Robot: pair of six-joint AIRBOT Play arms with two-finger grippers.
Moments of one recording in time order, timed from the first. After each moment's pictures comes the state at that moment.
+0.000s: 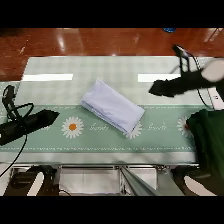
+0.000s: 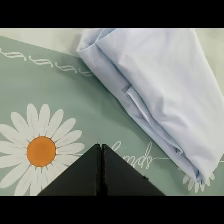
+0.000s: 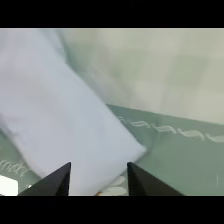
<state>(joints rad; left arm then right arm) 0.07 -0.46 0.47 1.00 -0.95 -1.59 0.15 -1.09 1.03 -1.19 1.09 1.65</state>
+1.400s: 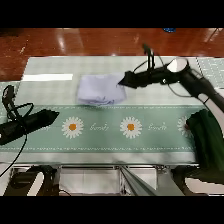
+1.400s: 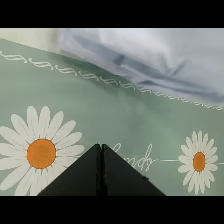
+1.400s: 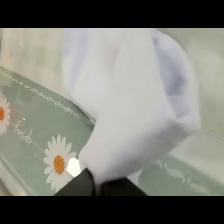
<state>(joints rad) 0.07 -0.46 0.47 1.00 -0.94 -1.58 0.28 -1.47 1.32 -0.69 0.97 1.33</state>
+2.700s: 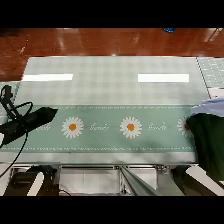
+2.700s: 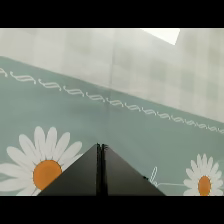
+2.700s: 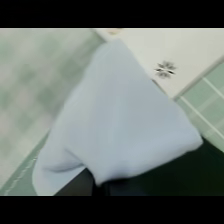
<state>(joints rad) 0.07 -0.46 0.43 1.00 -0.82 -1.58 -1.07 -1.07 1.63 -1.28 1.73 1.59</state>
